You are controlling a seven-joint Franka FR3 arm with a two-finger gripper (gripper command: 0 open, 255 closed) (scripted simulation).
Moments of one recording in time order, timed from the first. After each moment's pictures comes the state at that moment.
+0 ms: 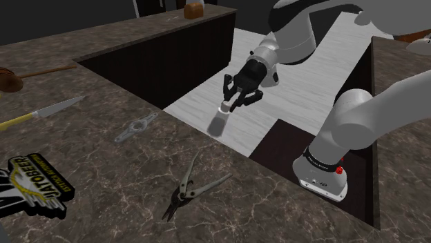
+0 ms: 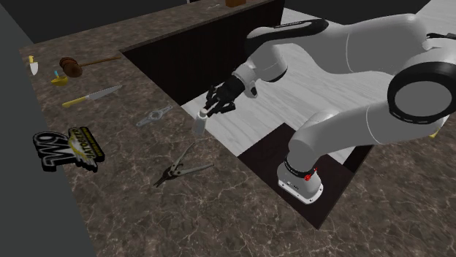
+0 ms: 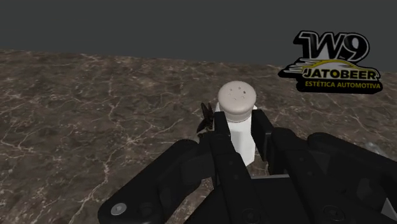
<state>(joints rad) 0.08 -0.65 0.00 -2.78 1.29 1.79 0.91</state>
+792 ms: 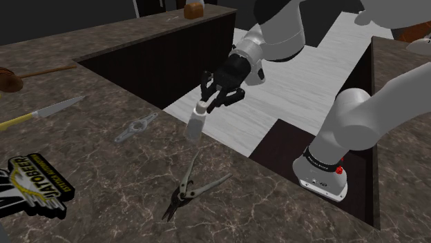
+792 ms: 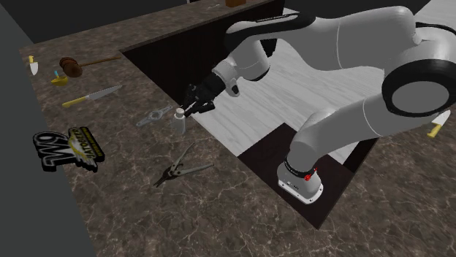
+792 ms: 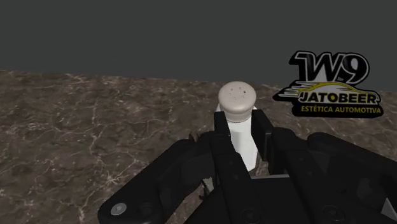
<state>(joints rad) 0.16 -0.57 0.15 -2.65 1.45 1.91 1.00</state>
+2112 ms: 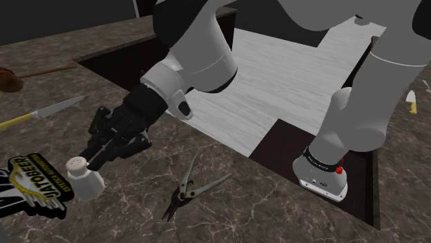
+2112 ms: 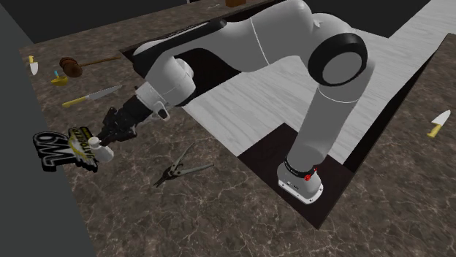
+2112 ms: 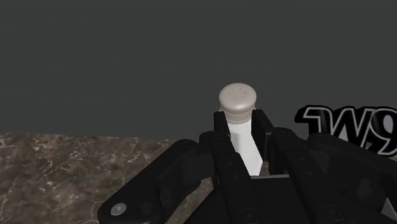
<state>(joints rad) 0.33 0.05 0.52 -2.05 1.63 2.45 1.03</state>
